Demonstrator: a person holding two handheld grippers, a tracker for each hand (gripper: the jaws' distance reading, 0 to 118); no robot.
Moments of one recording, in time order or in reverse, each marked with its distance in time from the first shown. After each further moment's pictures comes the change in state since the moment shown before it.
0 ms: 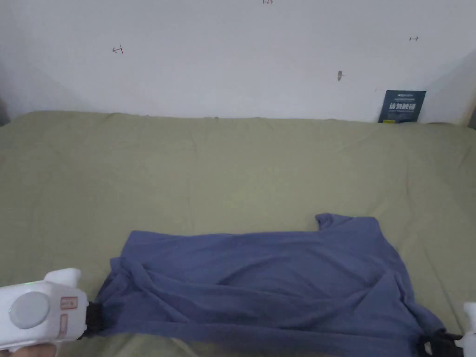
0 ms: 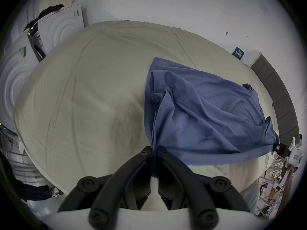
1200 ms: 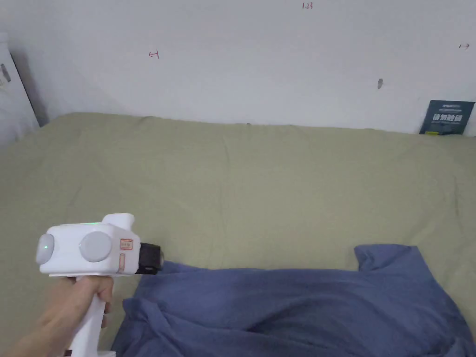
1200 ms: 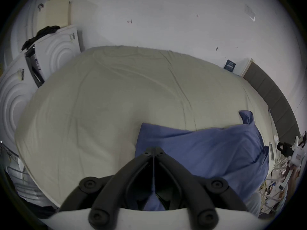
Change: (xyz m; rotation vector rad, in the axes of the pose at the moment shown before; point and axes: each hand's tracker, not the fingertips) left arm 0.019 0.118 -0.039 0.119 -0.017 -0.072; right arm -0.007 0.068 -0.009 0.186 -0.110 0.009
